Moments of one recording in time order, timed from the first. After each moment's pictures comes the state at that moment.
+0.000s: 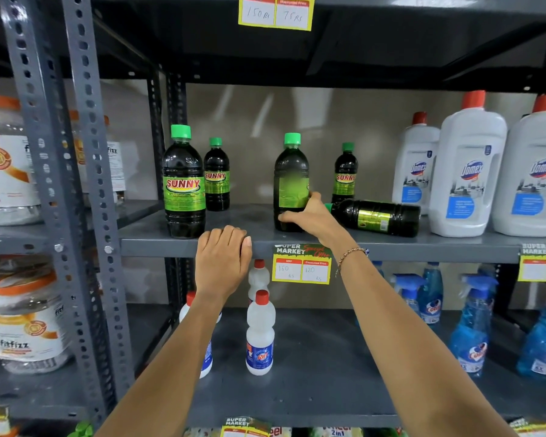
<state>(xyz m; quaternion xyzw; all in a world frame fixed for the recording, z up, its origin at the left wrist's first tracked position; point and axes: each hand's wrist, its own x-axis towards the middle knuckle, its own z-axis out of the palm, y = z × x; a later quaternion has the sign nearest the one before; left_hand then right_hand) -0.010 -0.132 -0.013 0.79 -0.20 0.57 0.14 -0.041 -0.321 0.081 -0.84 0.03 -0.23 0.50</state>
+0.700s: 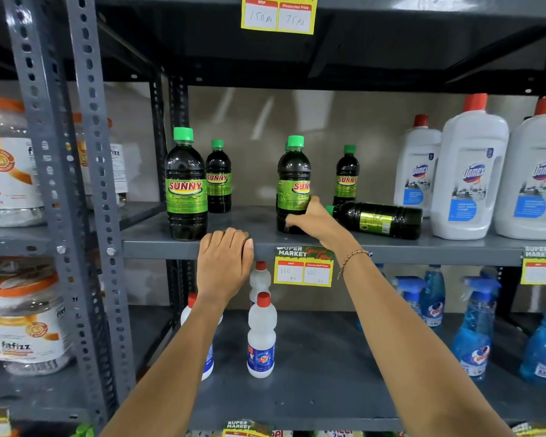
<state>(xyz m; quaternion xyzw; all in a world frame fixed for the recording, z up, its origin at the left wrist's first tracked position) -0.014 -0.132 -0.012 0.79 -0.20 0.56 0.14 -0.039 -0.323 0.080 -0.85 0.03 -0.19 0.50</state>
